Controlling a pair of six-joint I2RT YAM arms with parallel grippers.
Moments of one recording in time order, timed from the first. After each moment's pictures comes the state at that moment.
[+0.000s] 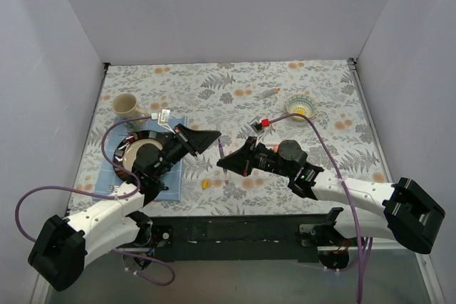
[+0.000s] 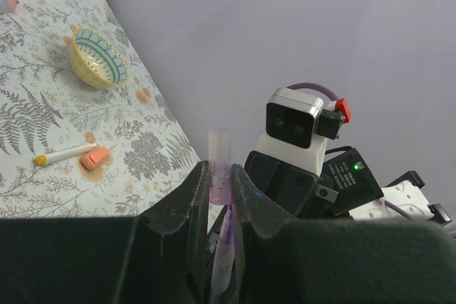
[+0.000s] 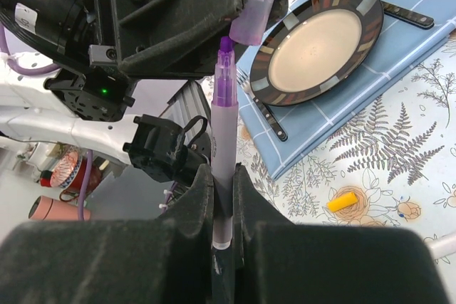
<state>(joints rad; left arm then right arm) -0.60 0.92 0.36 0.79 0.24 -1.06 0.96 1.17 0.50 0.68 -0.33 0.73</state>
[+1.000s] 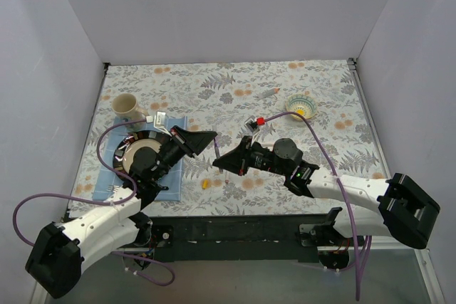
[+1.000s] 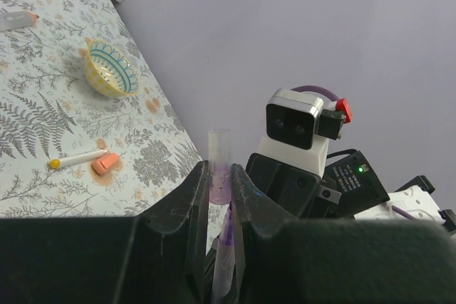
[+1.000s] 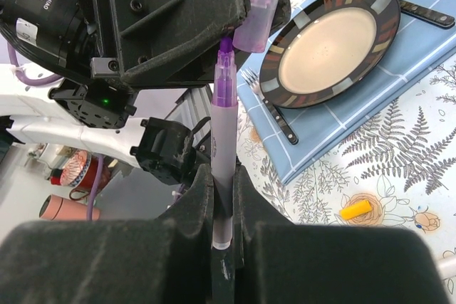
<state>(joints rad) -0.61 0.85 0.34 0.74 0.19 -1.04 0.97 1.22 0.54 0.69 -0.34 0.76</state>
